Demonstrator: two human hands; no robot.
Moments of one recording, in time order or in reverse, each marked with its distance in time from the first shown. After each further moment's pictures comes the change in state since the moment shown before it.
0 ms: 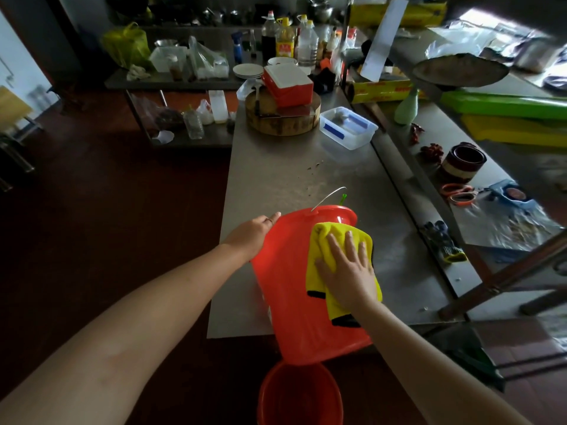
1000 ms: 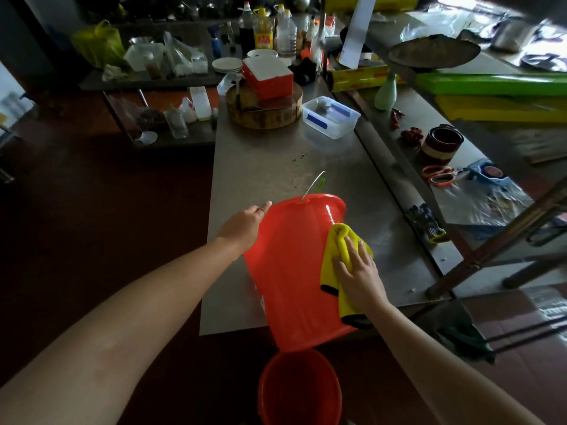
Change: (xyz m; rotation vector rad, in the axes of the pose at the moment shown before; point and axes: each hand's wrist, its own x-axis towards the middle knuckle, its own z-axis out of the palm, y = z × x) left_hand 0.005 0.027 -0.001 0.014 0.066 0.003; right_hand -0.025 0.057 -0.004 0.300 -0.023 0.154
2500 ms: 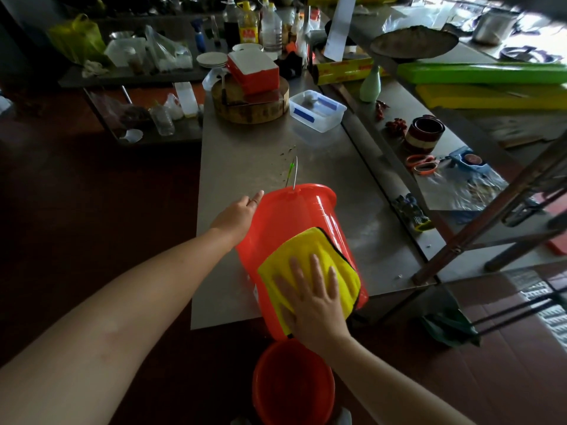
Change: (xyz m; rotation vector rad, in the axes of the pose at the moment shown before) left_hand 0.007 0.005 0.014 0.108 -0.022 0.019; right_hand -0.089 -0.024 0.062 -0.641 0.145 -0.562
